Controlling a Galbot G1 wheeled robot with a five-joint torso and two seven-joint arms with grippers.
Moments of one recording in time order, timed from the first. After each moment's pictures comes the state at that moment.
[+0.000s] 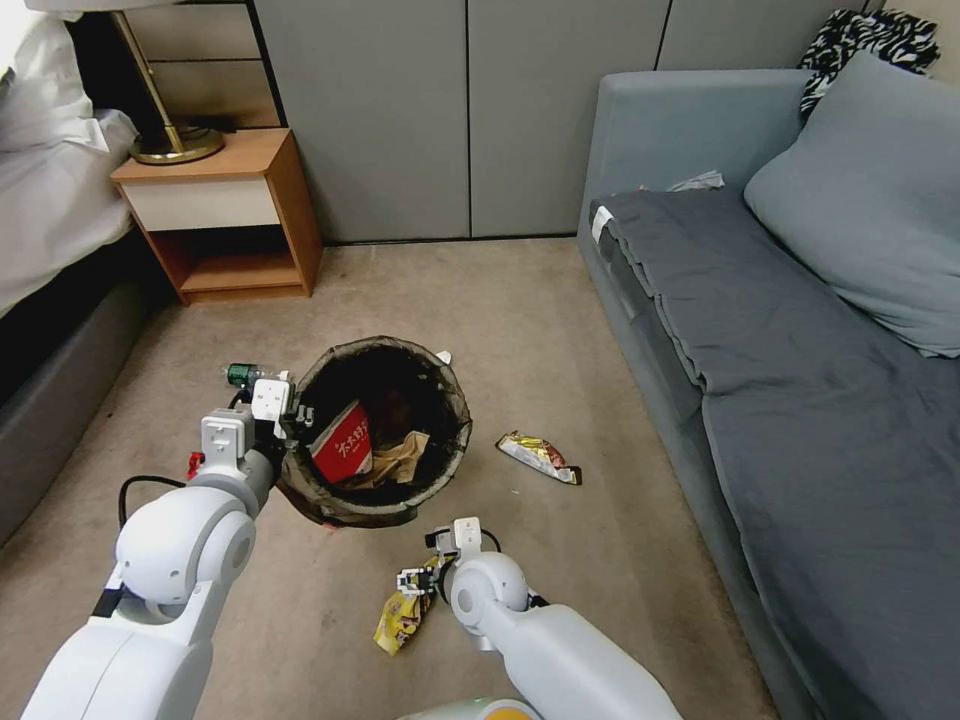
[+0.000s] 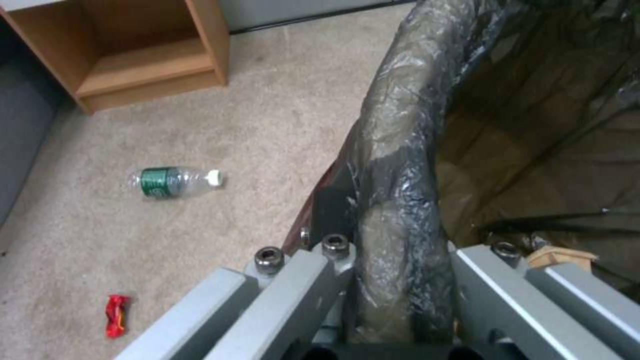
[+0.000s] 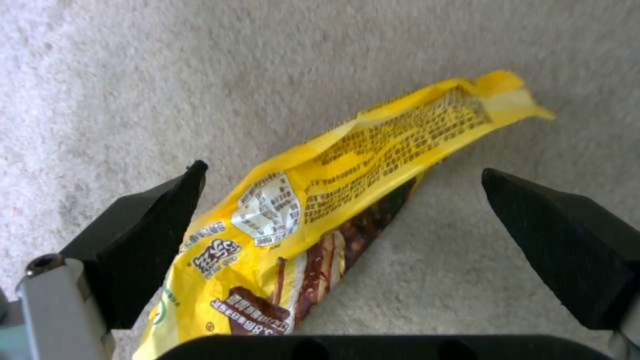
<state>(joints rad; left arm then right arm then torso) 1.33 -1.15 -0.61 -2.17 -0.36 0.73 -0.11 -0.92 1.52 -0.33 1.24 0.91 -0.59 0.49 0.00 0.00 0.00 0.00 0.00</state>
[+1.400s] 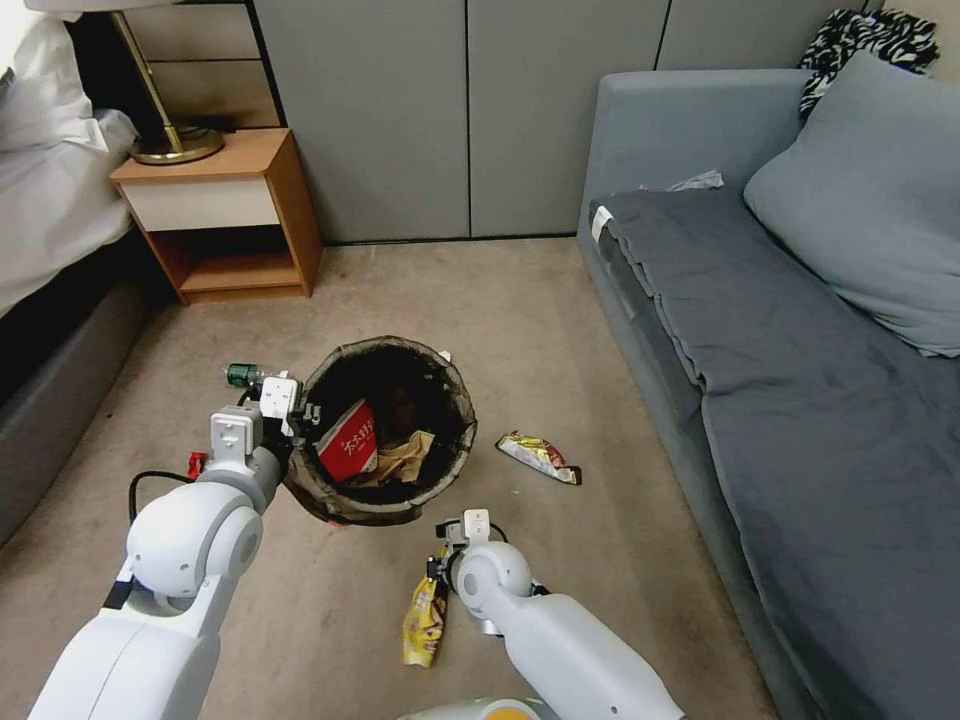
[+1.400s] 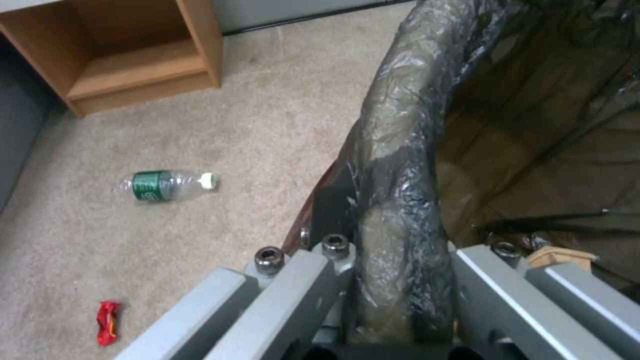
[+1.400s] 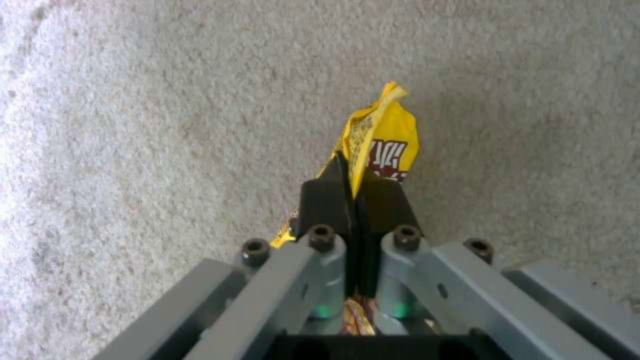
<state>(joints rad) 1.31 -1.15 -0.59 -2.15 -0.35 0.73 -0.10 -0.90 1.53 -0.29 1.19 0.94 -0.57 0.49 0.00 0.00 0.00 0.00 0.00</state>
